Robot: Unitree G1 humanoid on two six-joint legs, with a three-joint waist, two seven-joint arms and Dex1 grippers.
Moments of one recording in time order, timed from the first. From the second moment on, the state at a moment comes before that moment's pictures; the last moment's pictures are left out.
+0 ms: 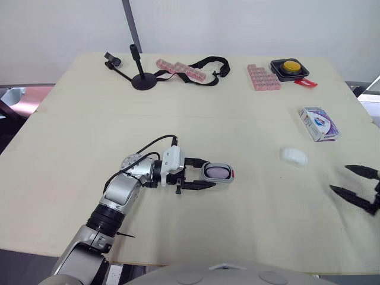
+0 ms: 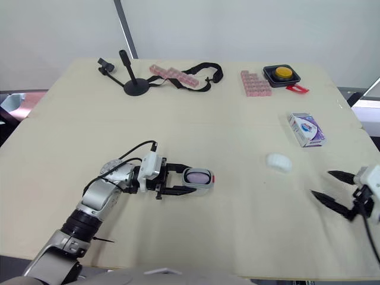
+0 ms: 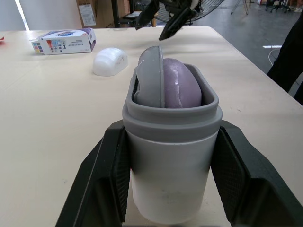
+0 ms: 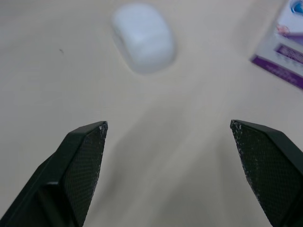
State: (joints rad) left arm -0.30 0.33 -0.30 0.06 -0.33 -0.05 -1.27; right arm 0.29 -0.98 -0.50 0.27 0.42 0.06 1.19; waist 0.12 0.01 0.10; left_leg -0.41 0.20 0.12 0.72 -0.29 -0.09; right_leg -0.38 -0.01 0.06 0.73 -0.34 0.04
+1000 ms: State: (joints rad) left arm -0.30 0.30 -0.33 0.05 -0.31 -0.06 -1.24; right arm -0.66 -1.15 0.38 0.15 0.08 0.76 1.45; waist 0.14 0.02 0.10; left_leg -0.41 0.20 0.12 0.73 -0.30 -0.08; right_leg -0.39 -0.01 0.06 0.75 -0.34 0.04
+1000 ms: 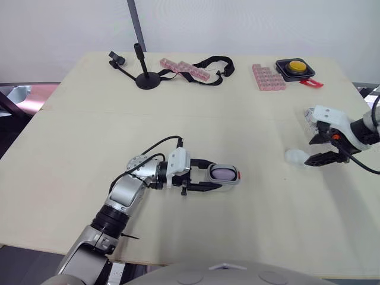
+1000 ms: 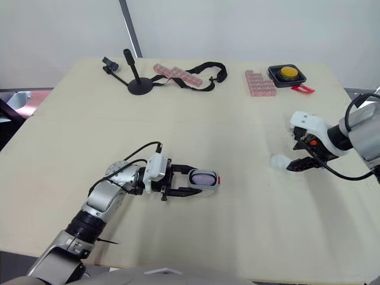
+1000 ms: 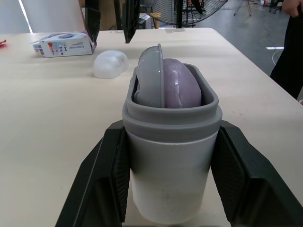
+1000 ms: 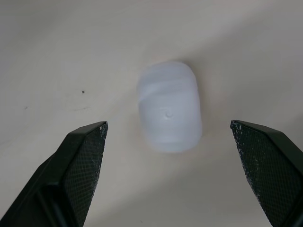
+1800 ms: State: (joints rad) left arm -0.30 0.29 -0.35 0.04 -0.31 -0.05 -1.23; right arm -0.67 -1.04 0.43 0.24 -0.03 0.70 1.44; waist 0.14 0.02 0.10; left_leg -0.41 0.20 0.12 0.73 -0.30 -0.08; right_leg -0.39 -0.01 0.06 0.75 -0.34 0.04
